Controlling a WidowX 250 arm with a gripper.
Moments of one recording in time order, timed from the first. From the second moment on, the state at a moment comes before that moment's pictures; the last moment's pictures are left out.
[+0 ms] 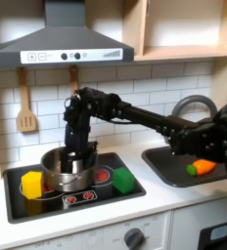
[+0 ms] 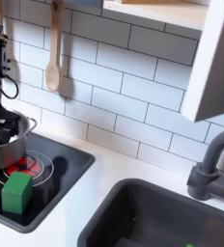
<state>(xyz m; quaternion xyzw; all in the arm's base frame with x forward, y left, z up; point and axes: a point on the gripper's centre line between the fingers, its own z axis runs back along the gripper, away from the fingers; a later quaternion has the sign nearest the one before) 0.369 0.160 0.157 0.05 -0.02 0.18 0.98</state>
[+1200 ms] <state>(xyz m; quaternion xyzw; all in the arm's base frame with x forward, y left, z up) 0.349 0.089 0.160 0.03 -0.04 0.05 1.00</state>
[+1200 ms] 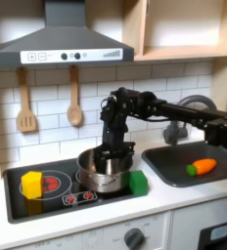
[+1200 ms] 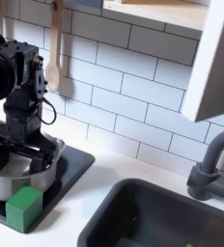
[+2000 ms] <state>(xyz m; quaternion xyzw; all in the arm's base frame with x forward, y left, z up) 0.355 0.090 0.178 0.03 -0.06 0.06 1.00</state>
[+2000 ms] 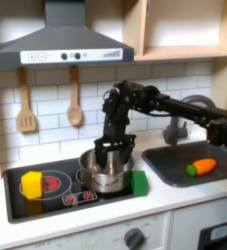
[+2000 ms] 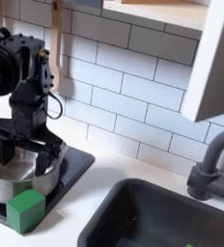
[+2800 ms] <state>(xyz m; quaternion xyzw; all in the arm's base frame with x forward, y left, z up) 0.357 0.091 0.200 0.04 -0.07 0.06 1.00</state>
